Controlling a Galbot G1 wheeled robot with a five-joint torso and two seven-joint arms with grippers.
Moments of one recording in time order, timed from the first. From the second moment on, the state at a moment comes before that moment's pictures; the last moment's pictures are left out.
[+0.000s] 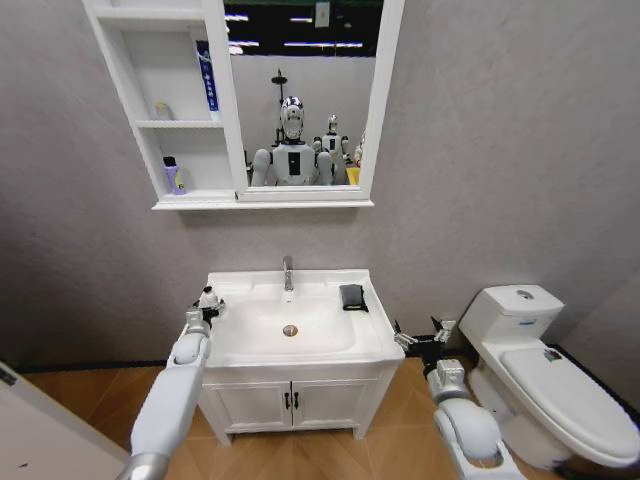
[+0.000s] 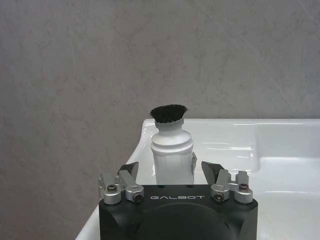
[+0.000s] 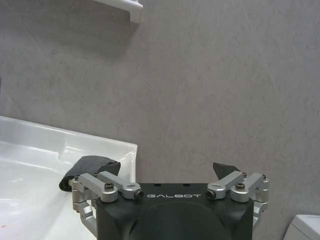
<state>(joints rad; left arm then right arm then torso) 0.79 -1.27 -0.51 -1.21 -0.26 0.18 -0.11 -1.47 1.30 0.64 2.03 0.05 -0.21 0.09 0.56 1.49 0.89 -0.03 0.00</state>
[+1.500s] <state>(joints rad) -0.03 -0.78 -0.06 -1.63 -1.16 0.74 -0.56 -1.44 1.29 0.60 2.00 0.05 -0.19 0.08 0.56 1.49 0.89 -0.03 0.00</state>
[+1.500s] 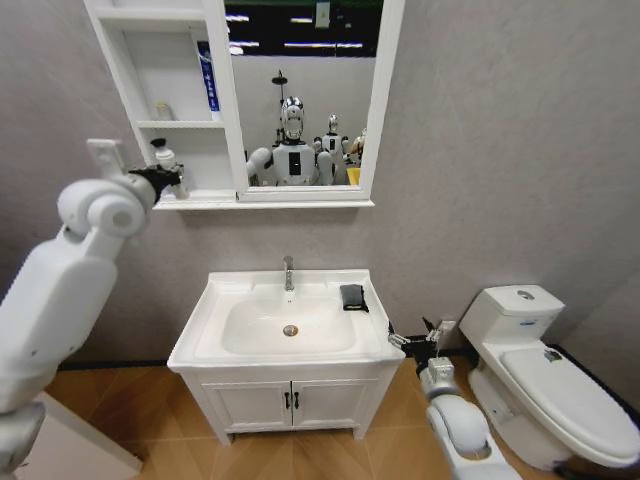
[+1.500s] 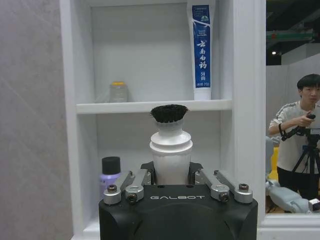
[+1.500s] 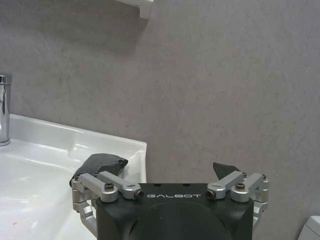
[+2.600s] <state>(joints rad) -0.29 -1.00 0.12 -0.99 -0.92 0.68 -0.25 -1.43 1.27 0.60 2.01 0.07 -0.20 0.09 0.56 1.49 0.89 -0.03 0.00</state>
